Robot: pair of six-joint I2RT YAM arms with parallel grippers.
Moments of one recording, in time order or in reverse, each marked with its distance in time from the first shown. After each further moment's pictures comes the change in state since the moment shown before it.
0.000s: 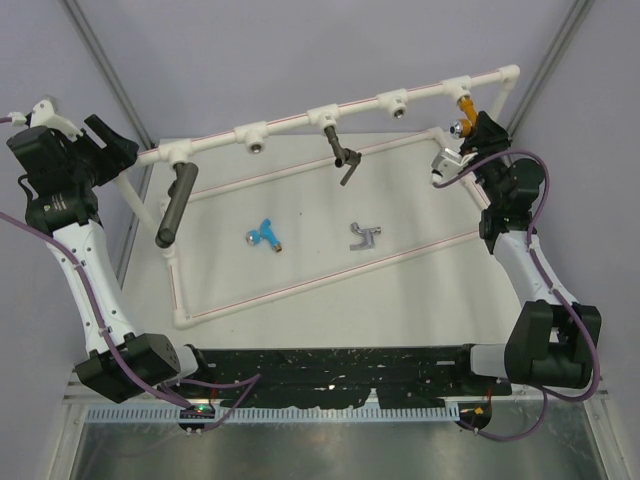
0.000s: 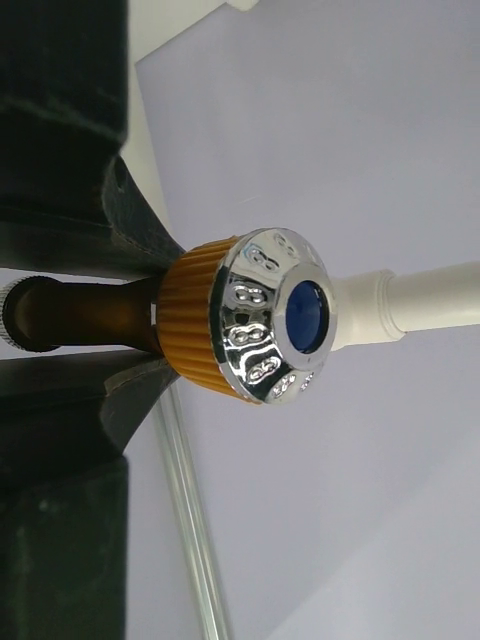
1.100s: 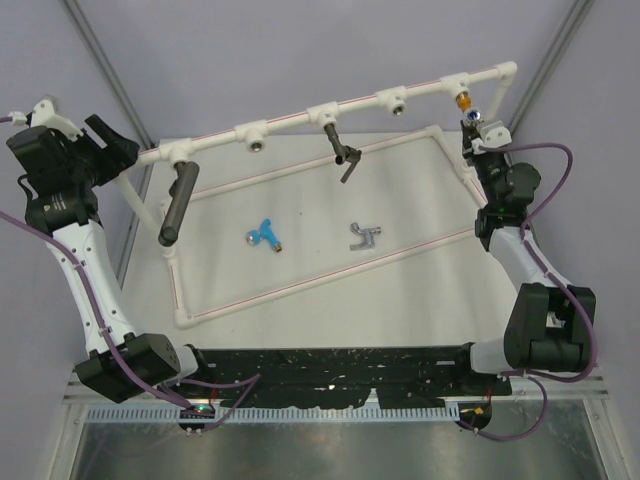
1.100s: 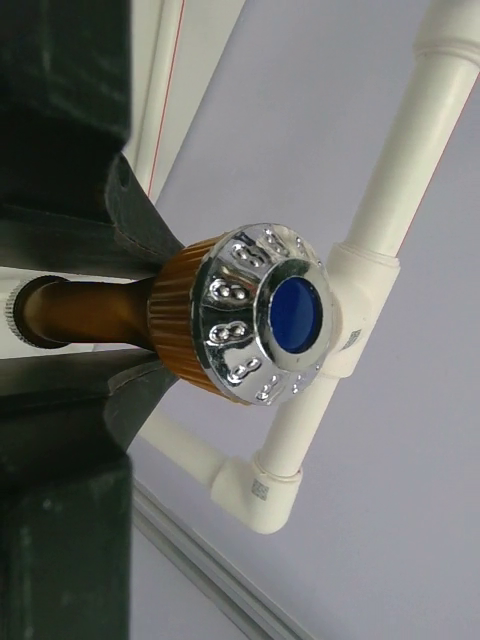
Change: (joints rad) left arm 0.000 0.000 0.002 -0.001 0.013 -0.001; right arm 0.003 0.084 -0.018 0.244 0.098 1.001
